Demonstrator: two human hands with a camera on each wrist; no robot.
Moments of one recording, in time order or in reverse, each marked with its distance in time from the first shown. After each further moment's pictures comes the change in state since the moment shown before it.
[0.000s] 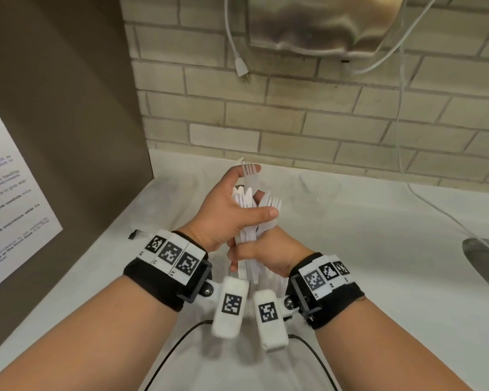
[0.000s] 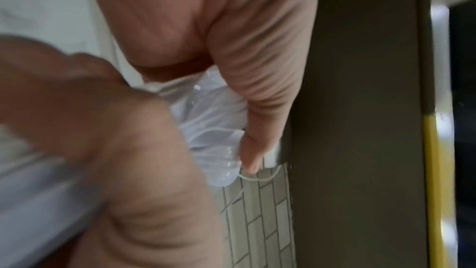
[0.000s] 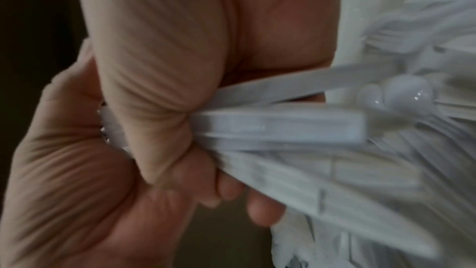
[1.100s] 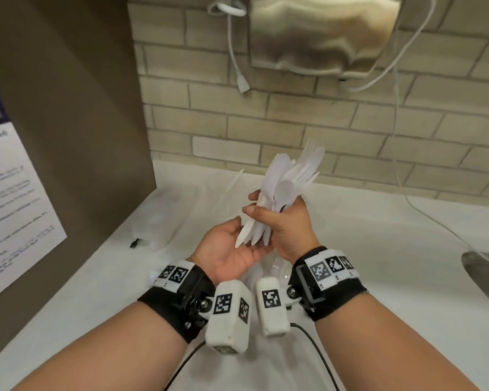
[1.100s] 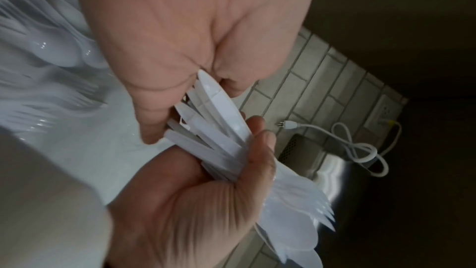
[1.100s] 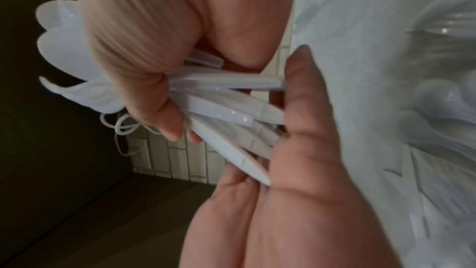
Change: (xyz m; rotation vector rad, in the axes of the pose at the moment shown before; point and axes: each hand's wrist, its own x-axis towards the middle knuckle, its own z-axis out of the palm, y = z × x) left_hand -0.009 -0.032 0.011 -1.031 0.020 -0.588; right_hand 0.007 -0.027 -0.017 0.163 0.502 -0.319
